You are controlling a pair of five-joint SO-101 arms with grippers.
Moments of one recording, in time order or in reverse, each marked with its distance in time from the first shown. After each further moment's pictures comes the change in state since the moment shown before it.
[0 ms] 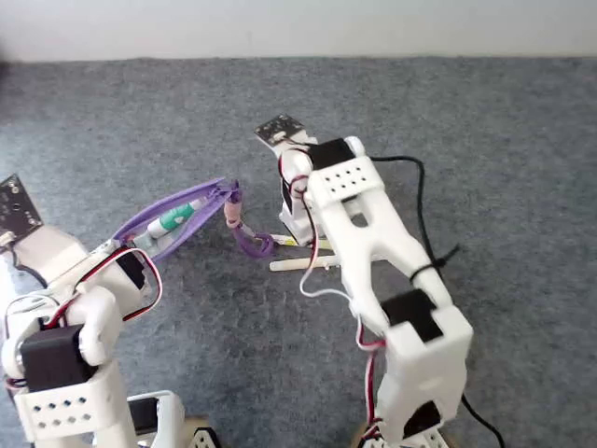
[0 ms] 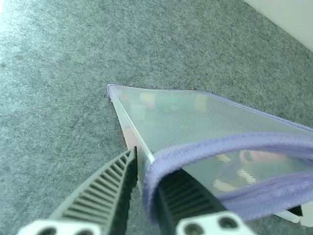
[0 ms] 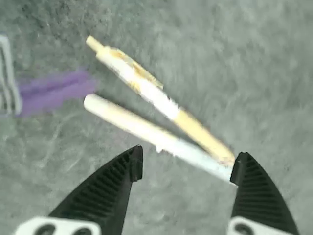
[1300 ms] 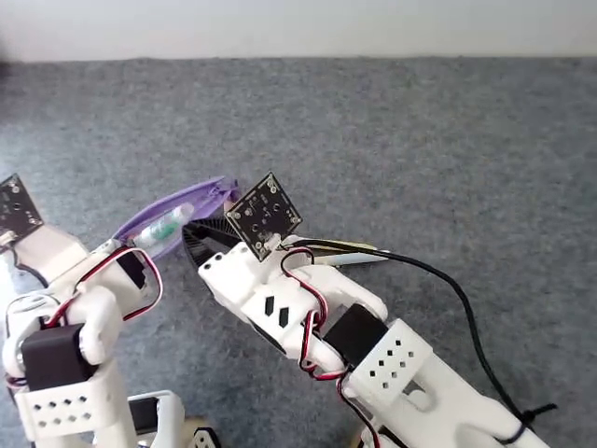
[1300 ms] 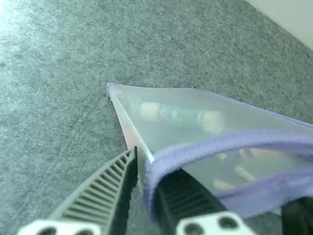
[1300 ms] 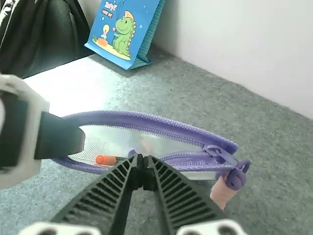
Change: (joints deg) left arm 0.1 0.0 0.0 0.0 0.0; right arm -24.6 -66.0 58.1 -57.3 -18.0
